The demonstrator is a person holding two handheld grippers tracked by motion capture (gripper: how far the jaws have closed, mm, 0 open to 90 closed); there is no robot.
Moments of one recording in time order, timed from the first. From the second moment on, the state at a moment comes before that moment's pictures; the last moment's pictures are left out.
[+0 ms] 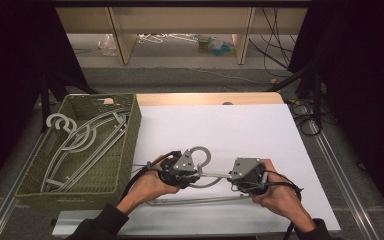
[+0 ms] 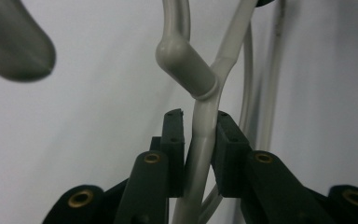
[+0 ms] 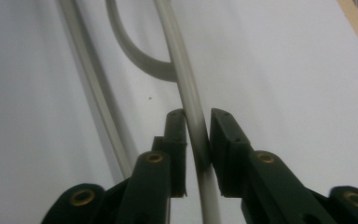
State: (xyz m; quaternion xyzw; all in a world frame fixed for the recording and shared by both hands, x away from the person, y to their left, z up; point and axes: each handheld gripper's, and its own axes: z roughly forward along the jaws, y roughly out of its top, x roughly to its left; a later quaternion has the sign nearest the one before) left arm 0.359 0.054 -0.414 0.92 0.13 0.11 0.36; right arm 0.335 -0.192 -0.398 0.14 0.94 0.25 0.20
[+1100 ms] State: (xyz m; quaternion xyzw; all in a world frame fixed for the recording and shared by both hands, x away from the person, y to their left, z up) left arm 0.376 0.115 -0.367 0.82 0.33 0.07 0.46; right arm 0.327 -0.211 -0.406 0.30 0.86 0.38 0.16
